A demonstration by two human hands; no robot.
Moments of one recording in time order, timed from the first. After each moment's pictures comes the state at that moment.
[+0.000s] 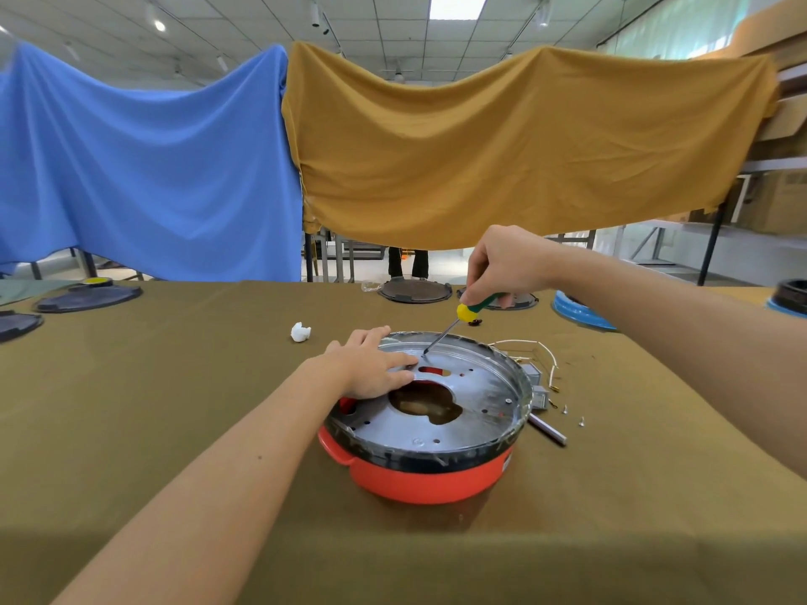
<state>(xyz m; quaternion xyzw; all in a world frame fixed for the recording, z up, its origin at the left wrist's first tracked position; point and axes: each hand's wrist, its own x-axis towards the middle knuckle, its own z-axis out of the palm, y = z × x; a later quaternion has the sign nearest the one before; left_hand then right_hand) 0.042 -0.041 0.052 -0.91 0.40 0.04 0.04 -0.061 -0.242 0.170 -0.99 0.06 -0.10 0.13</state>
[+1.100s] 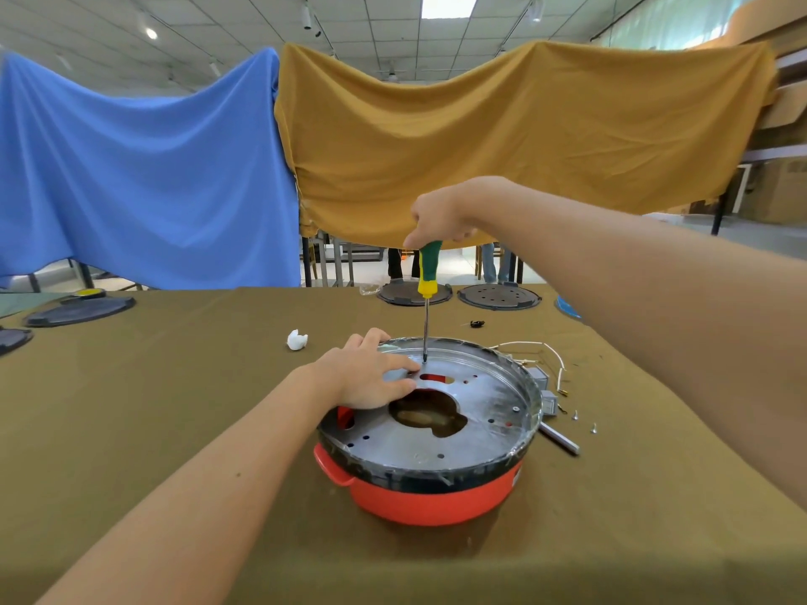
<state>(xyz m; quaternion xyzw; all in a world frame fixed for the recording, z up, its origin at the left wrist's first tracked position) 0.048 -0.041 0.055 -0.90 0.44 0.03 0.02 0.005 -0.198 0.225 -0.99 0.09 -0.02 -0.08</state>
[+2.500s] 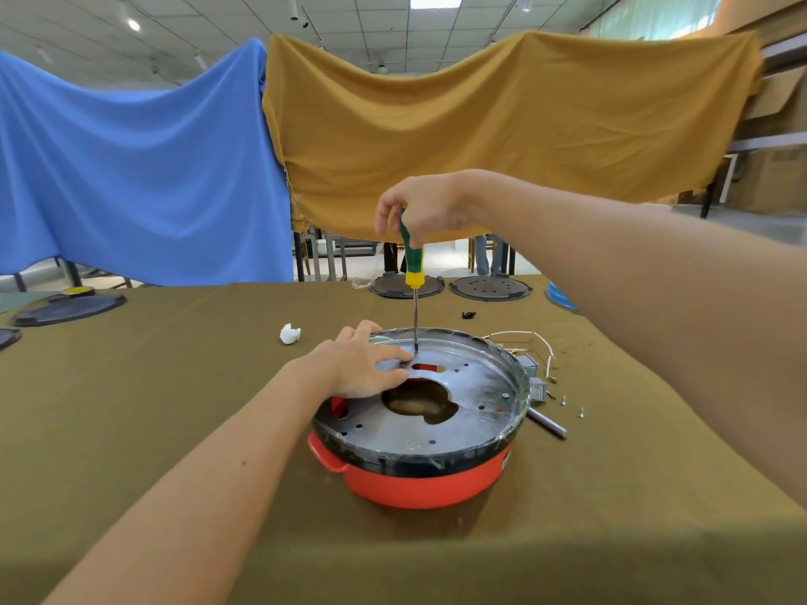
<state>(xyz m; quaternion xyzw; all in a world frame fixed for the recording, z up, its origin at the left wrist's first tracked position) 0.046 -0.041 0.053 -0.91 0.42 0.03 0.00 -0.012 -0.192 0.221 -0.99 -0.01 -0.03 0.15</state>
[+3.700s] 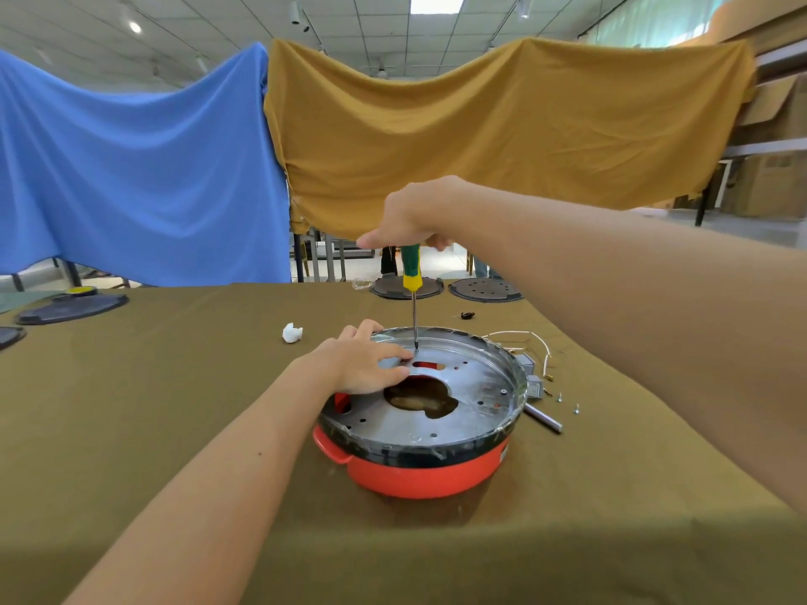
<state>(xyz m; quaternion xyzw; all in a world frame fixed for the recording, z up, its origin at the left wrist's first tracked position) 0.045 -0.041 0.052 -0.91 0.42 0.03 -0.01 -0.014 -0.154 0.217 -0.98 0.13 -0.05 -0.11</state>
